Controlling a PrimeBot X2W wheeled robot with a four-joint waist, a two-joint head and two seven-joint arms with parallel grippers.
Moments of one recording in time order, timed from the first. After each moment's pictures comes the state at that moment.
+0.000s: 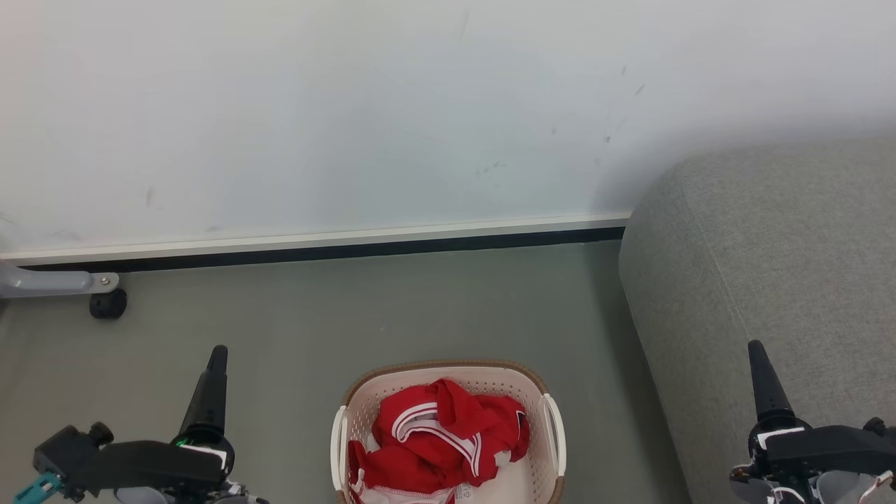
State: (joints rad) left arm -0.11 0.12 -0.03 0.29 -1.31 -0.11 0.00; right arm -0.13 -0.09 0.00 0.30 1.28 0.09 0.00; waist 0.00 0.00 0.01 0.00
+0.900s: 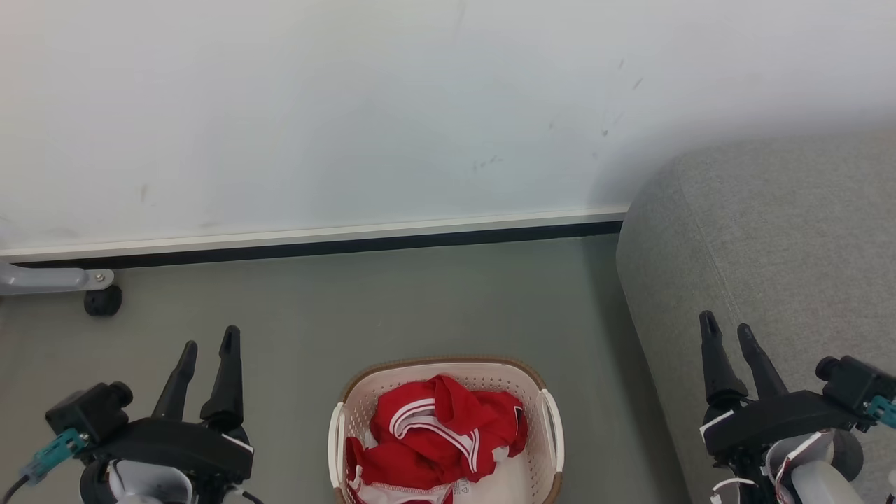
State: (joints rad) left arm -0.16 0.22 -0.17 0.24 -0.88 0.00 -0.10; right arm -0.19 -0.19 0.20 0.27 0.78 -0.01 -0.10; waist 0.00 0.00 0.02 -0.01
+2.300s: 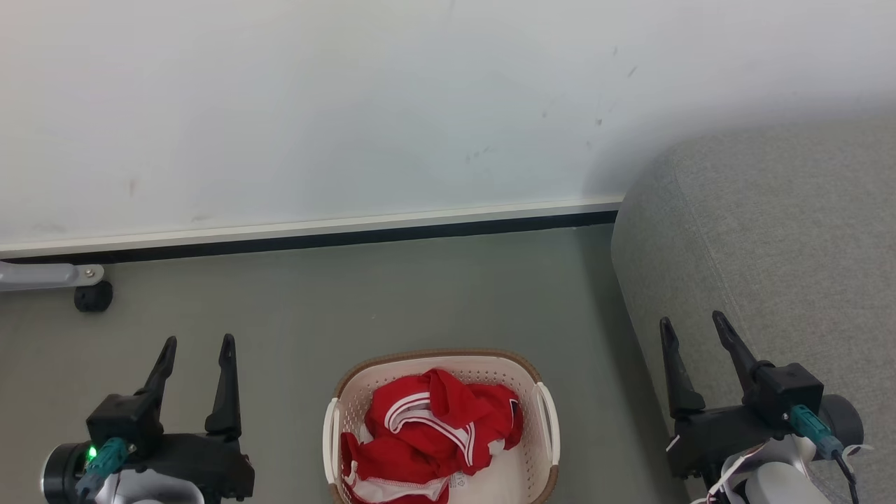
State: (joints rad) left arm -0.17 0.28 -0.24 0.29 -0.47 0.12 -0.22; right arm -0.24 -0.22 0.35 0.33 0.34 -0.11 -0.25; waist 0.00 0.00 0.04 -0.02
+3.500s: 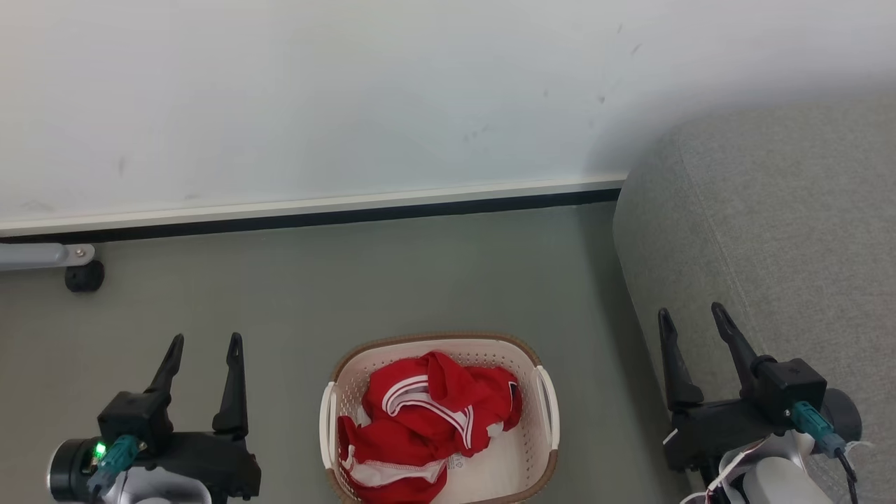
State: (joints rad) left arm -0.17 0.28 -0.25 0.28 -0.44 0.12 -0.21; right arm -0.24 -0.21 0.34 0.31 0.34 -0.11 -0.25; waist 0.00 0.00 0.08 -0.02
